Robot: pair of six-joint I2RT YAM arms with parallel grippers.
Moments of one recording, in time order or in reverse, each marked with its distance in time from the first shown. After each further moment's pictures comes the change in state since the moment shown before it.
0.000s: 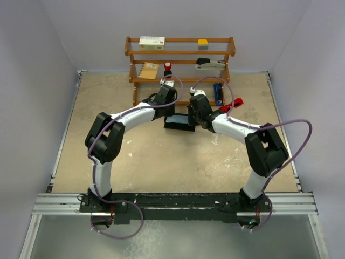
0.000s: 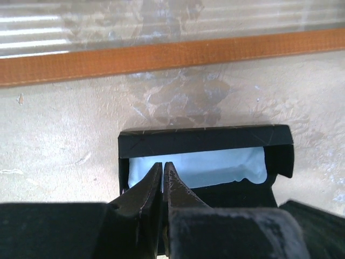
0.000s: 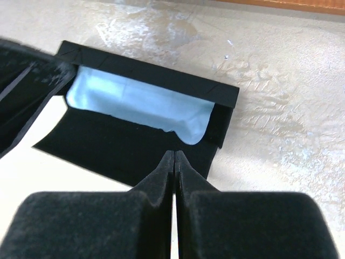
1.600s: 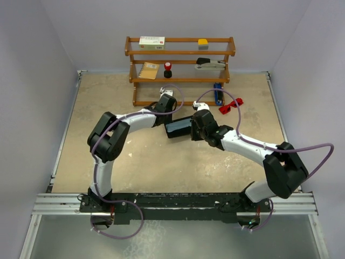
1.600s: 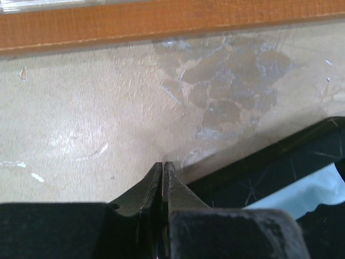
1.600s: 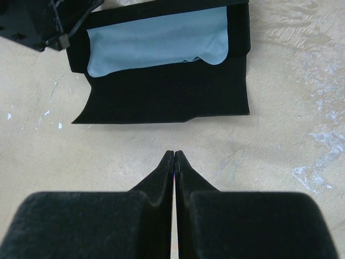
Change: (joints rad) left arm -0.008 0.050 -0.103 0.104 -0.077 0.050; right arm 0.102 -0.292 -0.264 -0.022 0.005 0.079
